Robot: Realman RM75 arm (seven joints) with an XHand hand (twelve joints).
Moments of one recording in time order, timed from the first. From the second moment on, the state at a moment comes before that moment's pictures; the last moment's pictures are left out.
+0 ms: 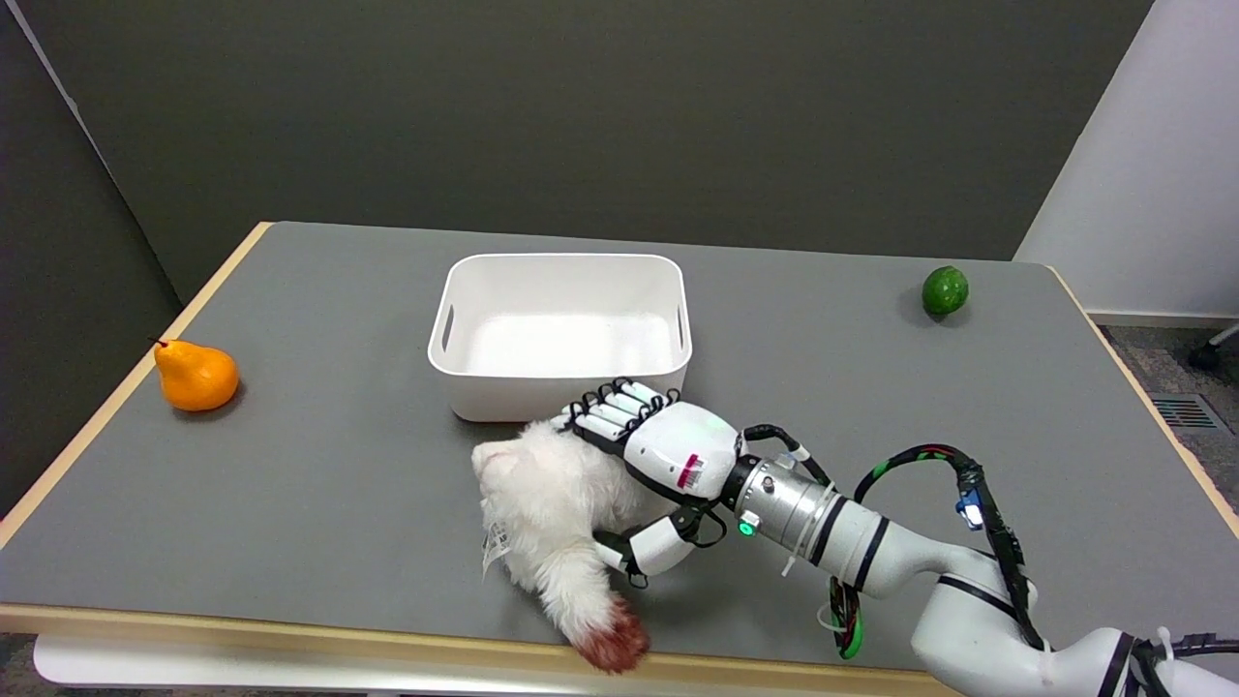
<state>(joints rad) -0.09 -1.00 -2.04 1.60 0.03 0.27 0.63</state>
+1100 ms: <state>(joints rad) -0.09 -1.06 -1.96 1.51 0.03 0.37 0.63</state>
